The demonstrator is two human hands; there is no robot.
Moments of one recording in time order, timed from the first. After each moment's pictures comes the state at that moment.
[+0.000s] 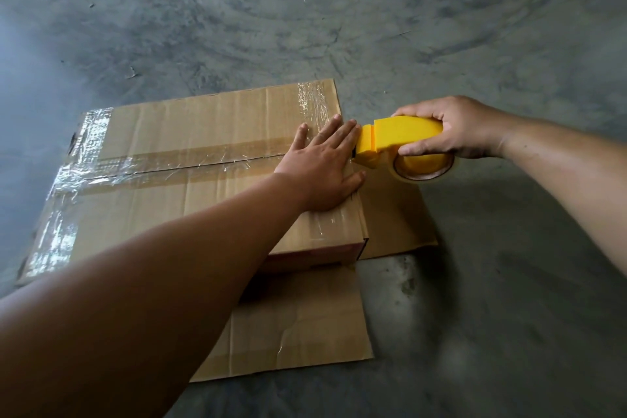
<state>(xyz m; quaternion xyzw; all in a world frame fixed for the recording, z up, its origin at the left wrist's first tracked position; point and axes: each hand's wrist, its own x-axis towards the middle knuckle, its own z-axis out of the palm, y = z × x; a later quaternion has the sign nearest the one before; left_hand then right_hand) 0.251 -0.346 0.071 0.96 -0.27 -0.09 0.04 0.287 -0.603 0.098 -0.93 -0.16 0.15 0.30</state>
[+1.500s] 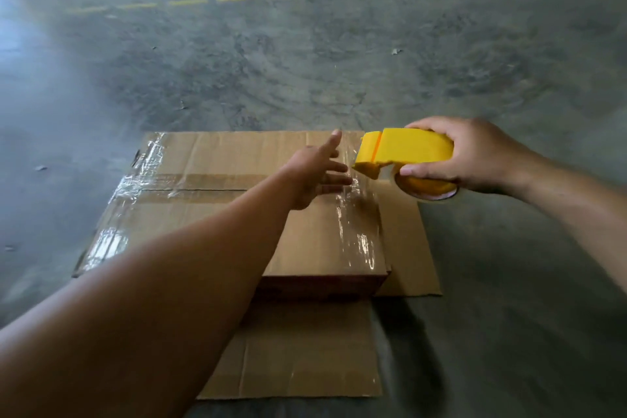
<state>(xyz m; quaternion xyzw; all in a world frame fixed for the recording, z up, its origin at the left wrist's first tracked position) 0.262 -0.298 0.131 0.66 0.13 -0.22 0.71 0.238 -0.533 0.203 -0.96 -0.16 0.02 0.24</state>
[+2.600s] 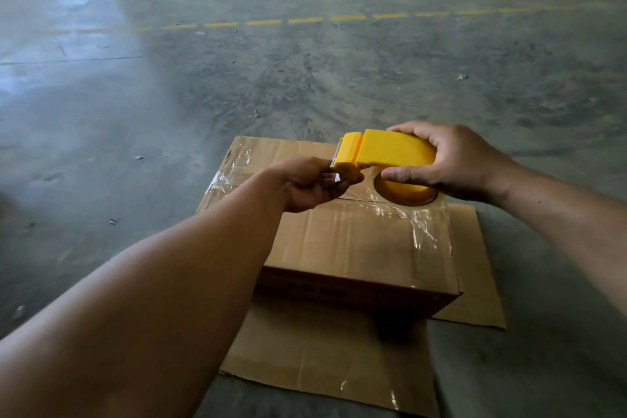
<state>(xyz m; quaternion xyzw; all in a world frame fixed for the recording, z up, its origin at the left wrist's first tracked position) 0.226 -0.171 0.169 0.49 0.18 -0.26 0.81 0.231 -0.402 0.227 -0.92 -0.25 0.03 0.31</state>
